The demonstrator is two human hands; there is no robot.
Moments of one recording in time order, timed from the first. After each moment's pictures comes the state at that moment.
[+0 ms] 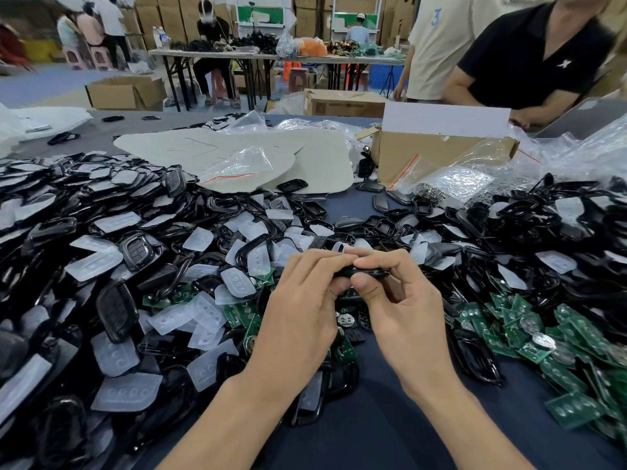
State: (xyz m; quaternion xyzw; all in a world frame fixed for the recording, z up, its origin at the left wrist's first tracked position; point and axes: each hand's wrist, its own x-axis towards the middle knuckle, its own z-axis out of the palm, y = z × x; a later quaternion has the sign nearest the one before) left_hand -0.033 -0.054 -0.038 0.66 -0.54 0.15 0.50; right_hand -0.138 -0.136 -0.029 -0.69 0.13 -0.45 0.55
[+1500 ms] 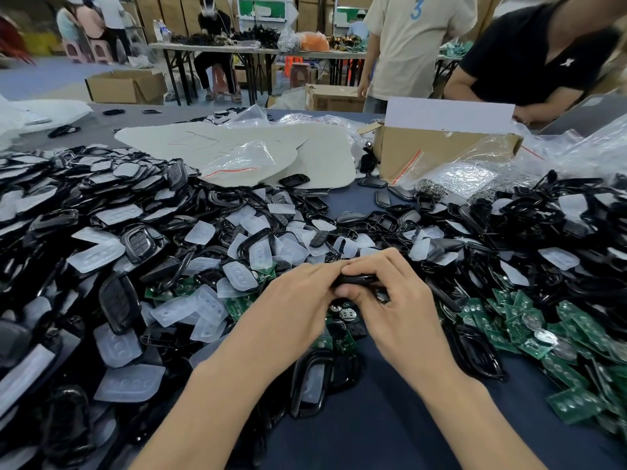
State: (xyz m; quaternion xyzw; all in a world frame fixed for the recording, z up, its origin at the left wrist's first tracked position) left_hand -0.015 -0.041 -0.026 0.71 -0.62 0.03 0.32; right_hand -0.135 -0.154 -0.048 -0.84 0.14 -0.42 0.32
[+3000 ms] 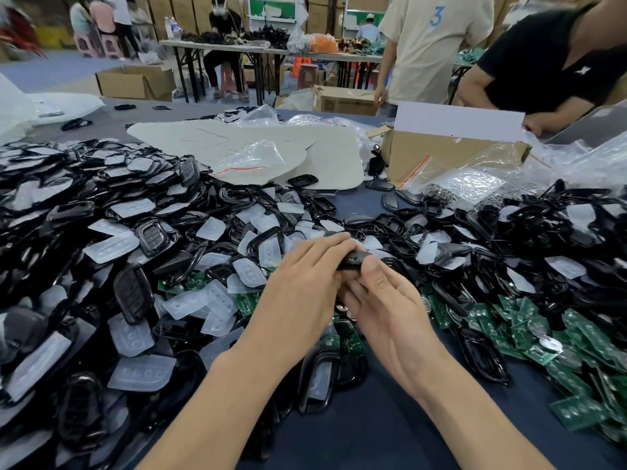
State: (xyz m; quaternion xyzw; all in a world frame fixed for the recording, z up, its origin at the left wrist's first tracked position) left_hand -0.015 -0.047 -0.029 0.72 -0.57 0.14 0.36; right_hand -0.119 -0.137 -0.040 -0.44 0.06 -0.27 0.86
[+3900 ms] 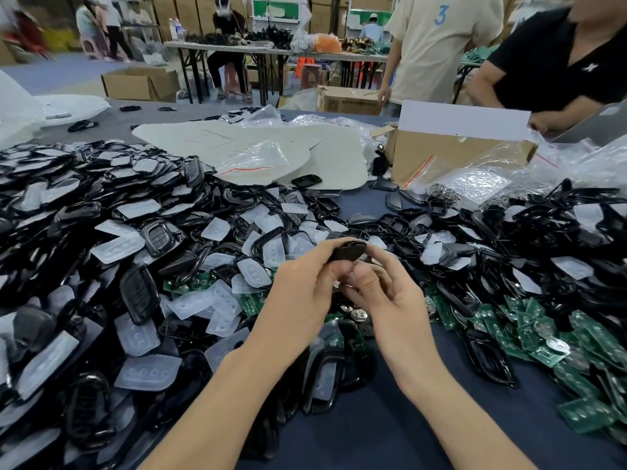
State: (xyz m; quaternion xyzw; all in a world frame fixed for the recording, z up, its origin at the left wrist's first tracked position) left_hand -0.012 -0.051 -0.033 0.69 -0.48 -0.03 0.54; right_hand -0.119 -0.126 -0.040 -0.59 0.18 -0.37 0.70
